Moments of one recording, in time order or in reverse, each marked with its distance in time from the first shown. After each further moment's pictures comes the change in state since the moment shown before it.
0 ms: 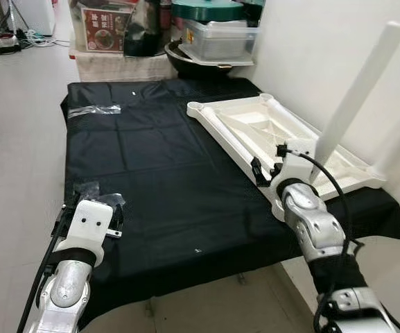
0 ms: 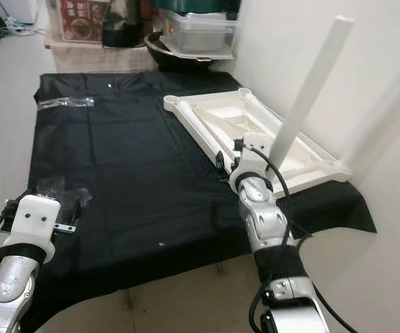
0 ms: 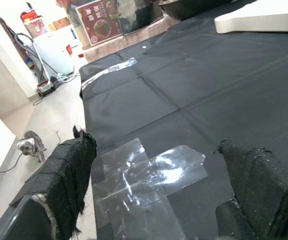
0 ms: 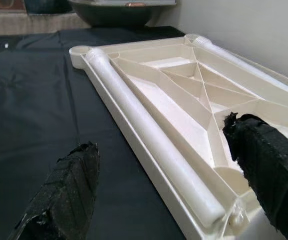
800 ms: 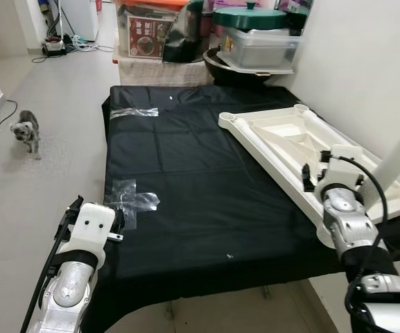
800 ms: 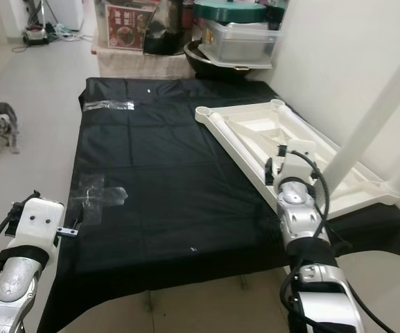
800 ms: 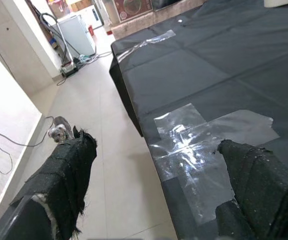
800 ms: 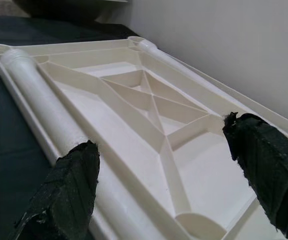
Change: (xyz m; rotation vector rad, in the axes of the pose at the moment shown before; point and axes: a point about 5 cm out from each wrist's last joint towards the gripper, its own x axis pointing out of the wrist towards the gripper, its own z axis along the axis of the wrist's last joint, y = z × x) left arm 0.002 -0.002 -0.009 0.006 0.038 -0.014; right arm 0.011 -0.090 -0.022 -0.091 0.078 -0.337
